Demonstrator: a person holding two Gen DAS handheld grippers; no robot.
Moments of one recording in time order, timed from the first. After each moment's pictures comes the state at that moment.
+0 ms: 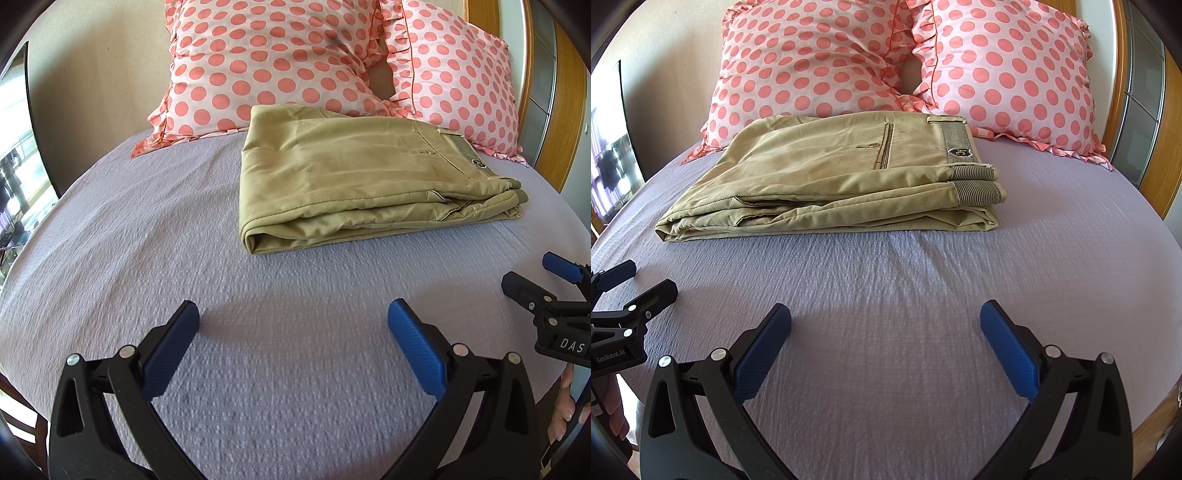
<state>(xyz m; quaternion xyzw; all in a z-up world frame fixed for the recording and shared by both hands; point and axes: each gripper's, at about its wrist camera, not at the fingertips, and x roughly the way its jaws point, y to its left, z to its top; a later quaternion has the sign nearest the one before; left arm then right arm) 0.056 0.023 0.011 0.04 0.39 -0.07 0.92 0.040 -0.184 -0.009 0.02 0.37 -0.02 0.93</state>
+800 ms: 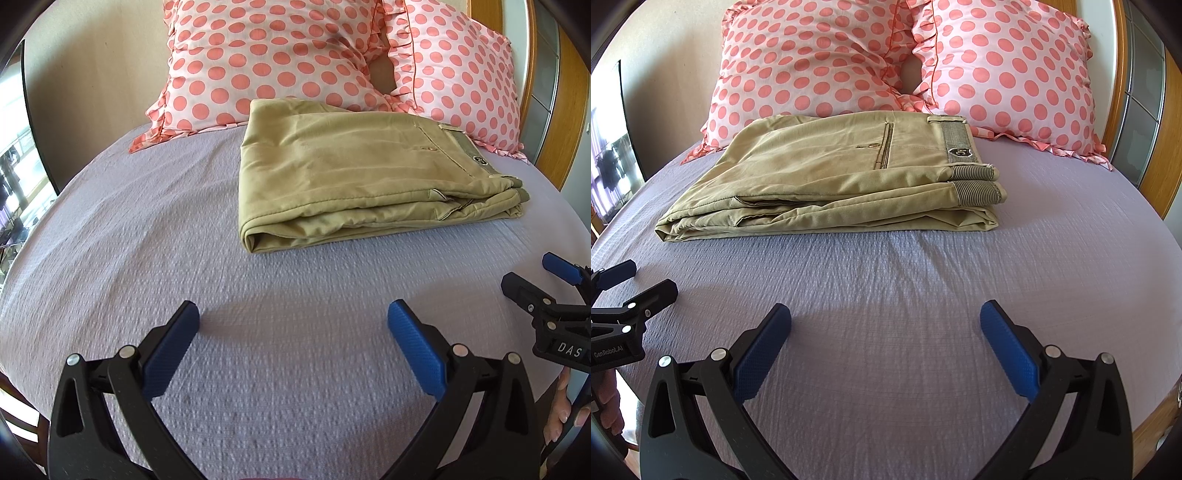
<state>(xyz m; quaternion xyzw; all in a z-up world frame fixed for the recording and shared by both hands) 0.059 0.022 0.011 0.04 0.40 -0.07 0.91 0.039 -0.184 -0.009 0.02 0.37 -0.02 0.93</state>
